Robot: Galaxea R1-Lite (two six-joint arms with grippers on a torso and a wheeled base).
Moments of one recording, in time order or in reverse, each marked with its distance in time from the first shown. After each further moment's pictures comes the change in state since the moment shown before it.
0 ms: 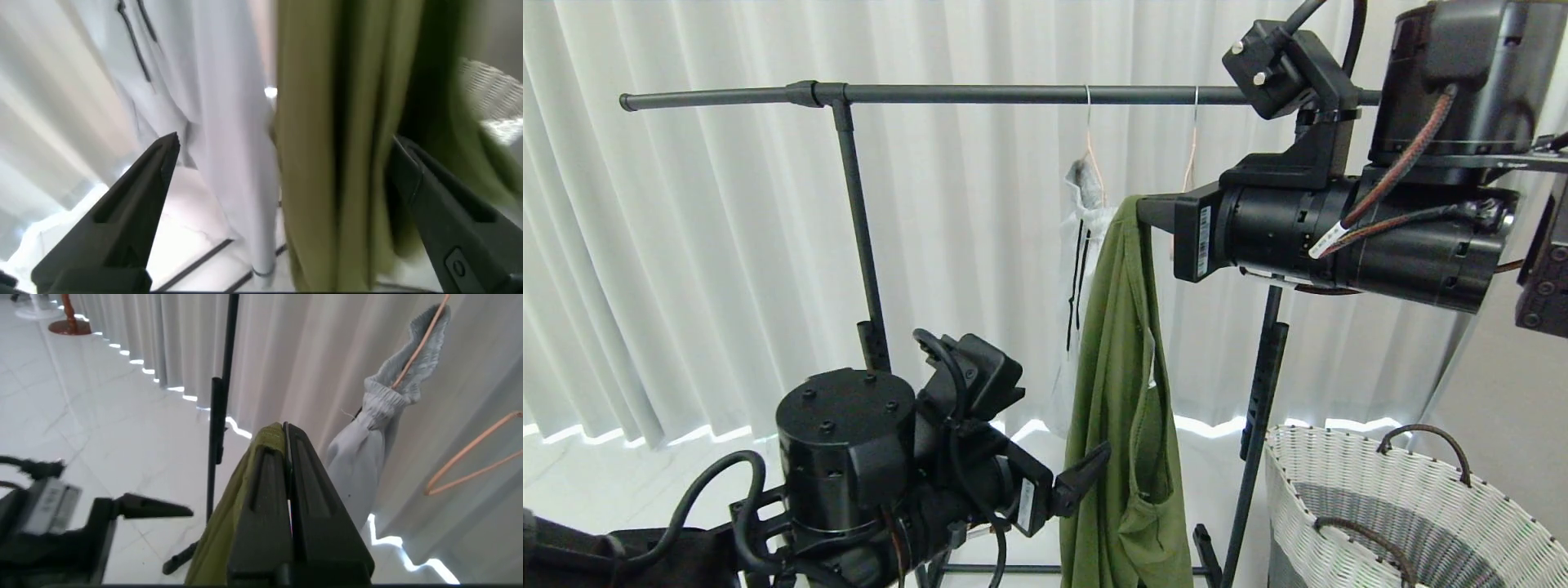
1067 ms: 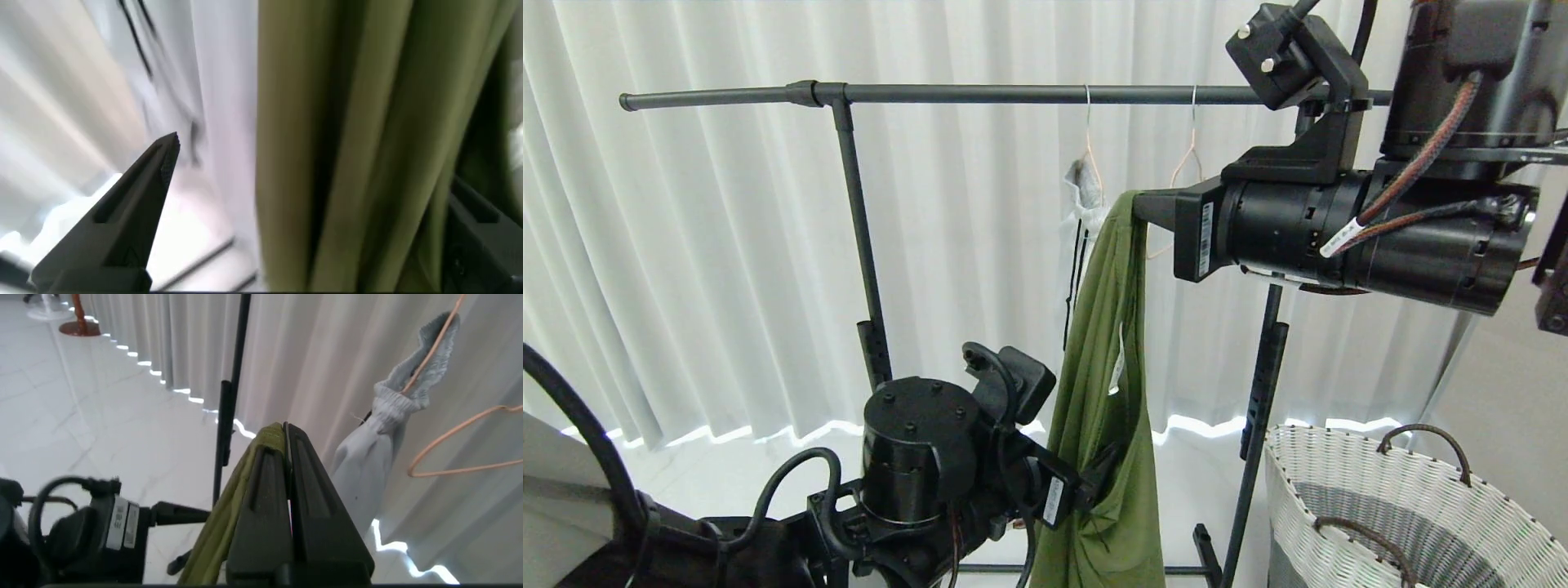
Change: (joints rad) left arm -0.014 0.126 -0.055 0.000 0.104 0.025; right arm 0.022 -0.017 0.000 0.003 -0.004 -0.003
